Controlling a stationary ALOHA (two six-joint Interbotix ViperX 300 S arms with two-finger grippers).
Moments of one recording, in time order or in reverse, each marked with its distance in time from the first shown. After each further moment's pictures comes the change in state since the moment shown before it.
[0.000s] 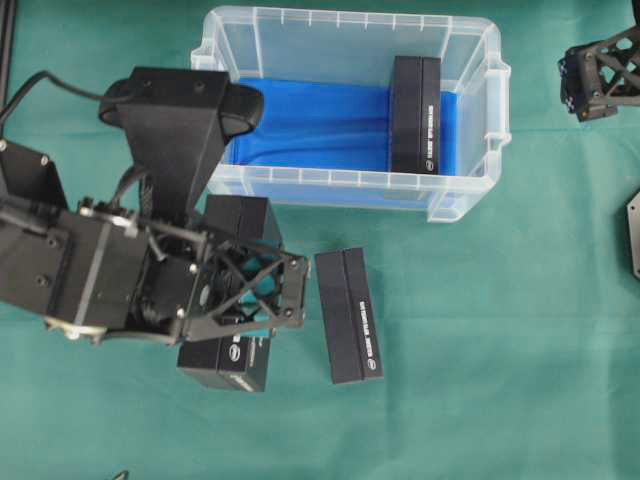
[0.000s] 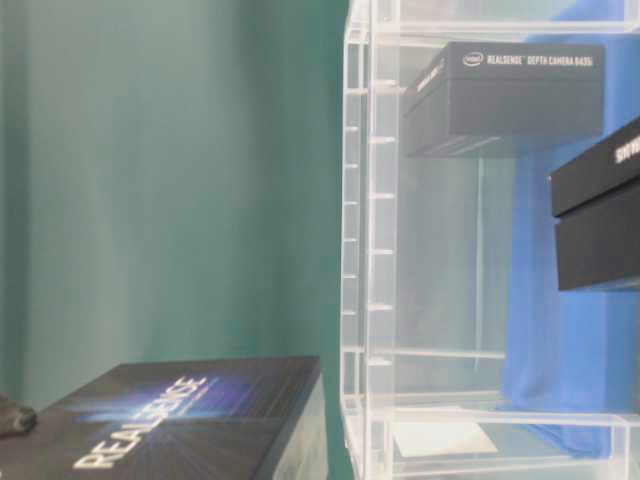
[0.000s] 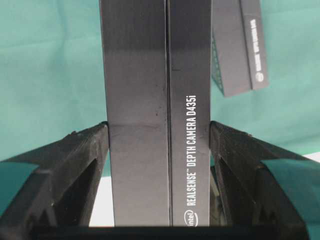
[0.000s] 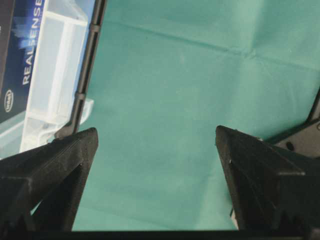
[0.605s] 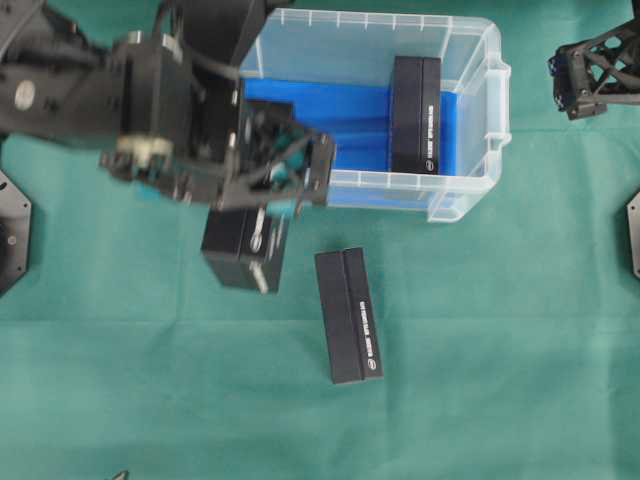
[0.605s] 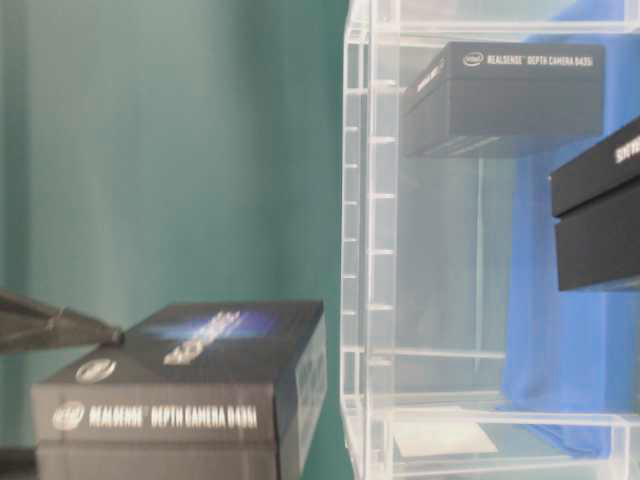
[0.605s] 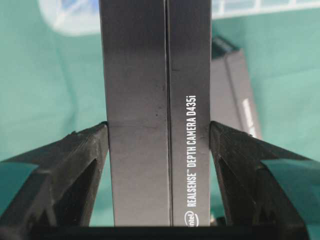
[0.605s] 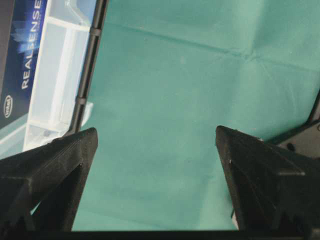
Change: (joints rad) left arm 0.204 0.000 0.023 0.000 -0.032 0.258; right arm -0.009 0.037 -0.015 -0.002 0.000 0.000
